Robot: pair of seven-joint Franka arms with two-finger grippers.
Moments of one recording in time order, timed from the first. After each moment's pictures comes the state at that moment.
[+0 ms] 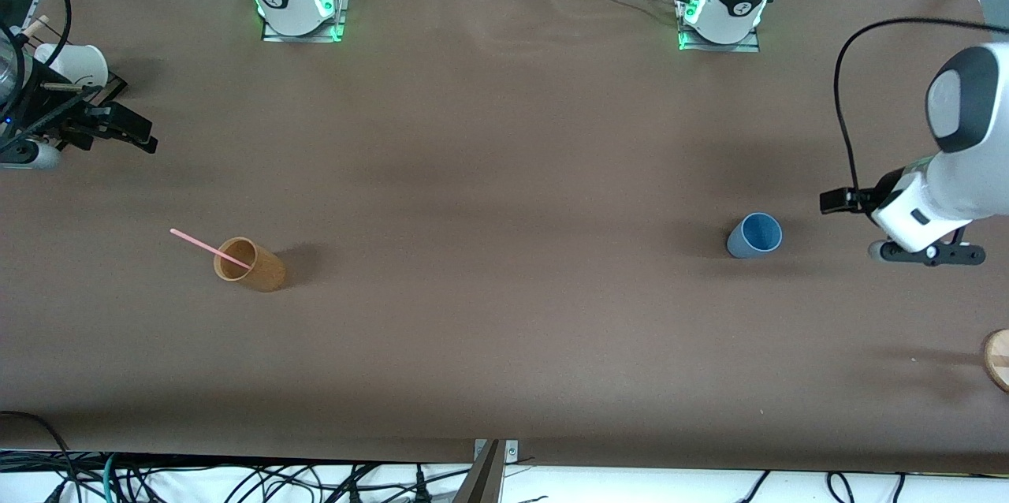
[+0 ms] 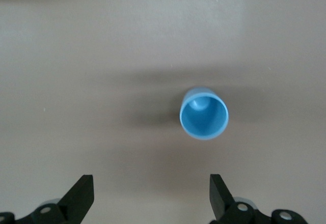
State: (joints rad) left arm -0.04 0.34 0.08 -1.58 0.06 1.72 0.06; right arm 0.05 0.02 -0.06 -1.68 0.02 1.68 0.04
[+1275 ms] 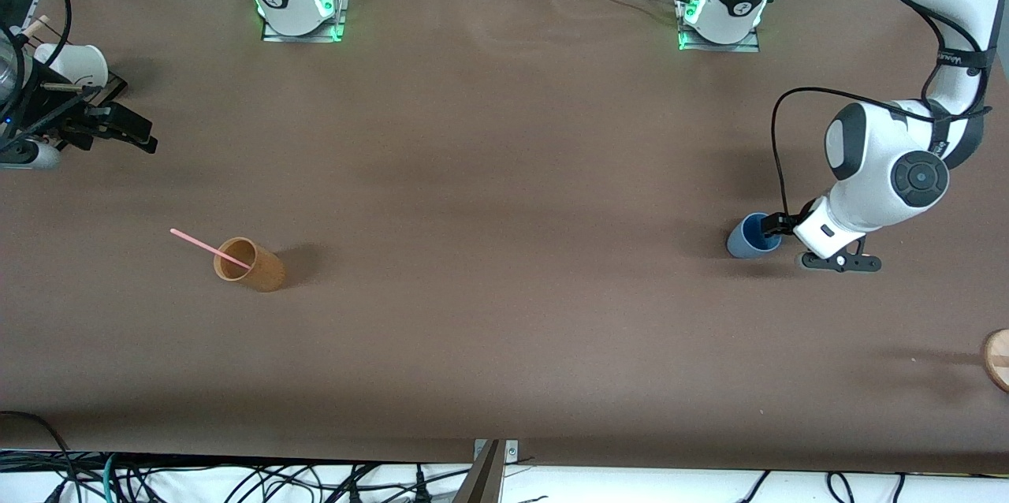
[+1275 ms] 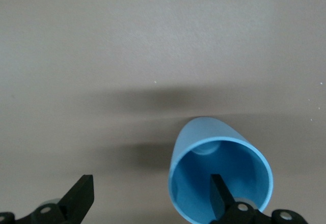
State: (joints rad) left arm -0.04 0.36 0.08 -2.01 0.03 2.29 0.06; right arm 0.05 0.02 -0.06 -1.68 0.02 1.68 0.04
